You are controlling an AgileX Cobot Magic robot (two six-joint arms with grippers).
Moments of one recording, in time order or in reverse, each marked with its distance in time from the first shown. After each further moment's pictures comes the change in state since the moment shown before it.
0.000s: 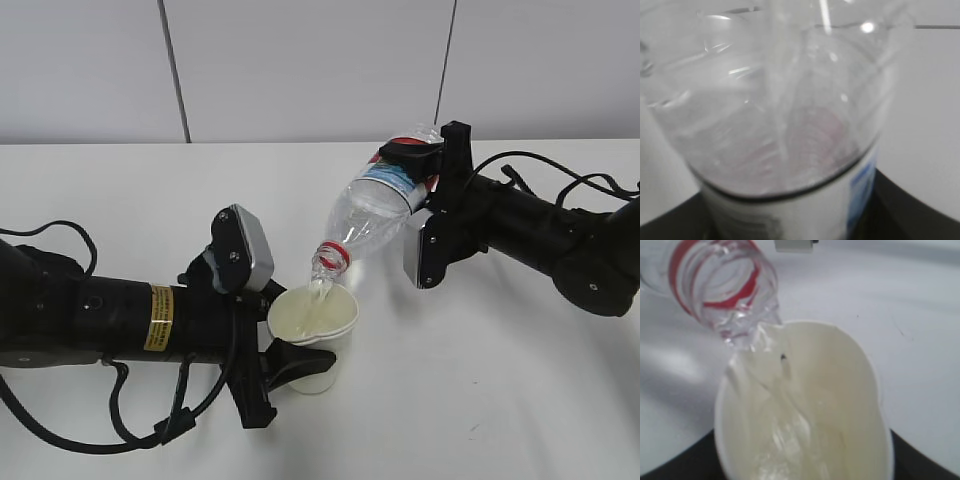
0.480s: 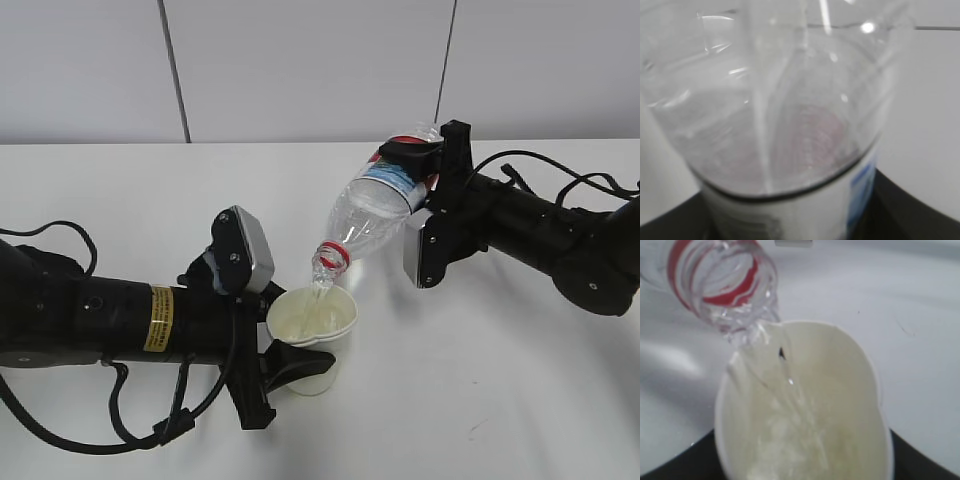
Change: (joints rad) left arm 0.000 0.000 0.000 0.003 0.009 0.000; right arm 0.000 0.000 -0.002 0.000 -0.002 -0.008
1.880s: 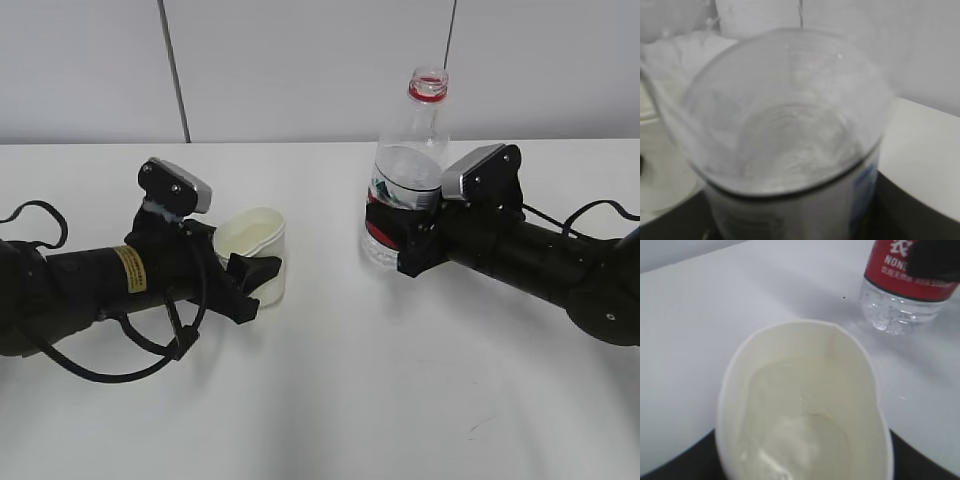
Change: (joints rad) left arm 0.117 0.049 -0.028 -0.443 -0.030 0.097; right arm 0.000 -0.005 0.093 -0.061 -0.015 1.560
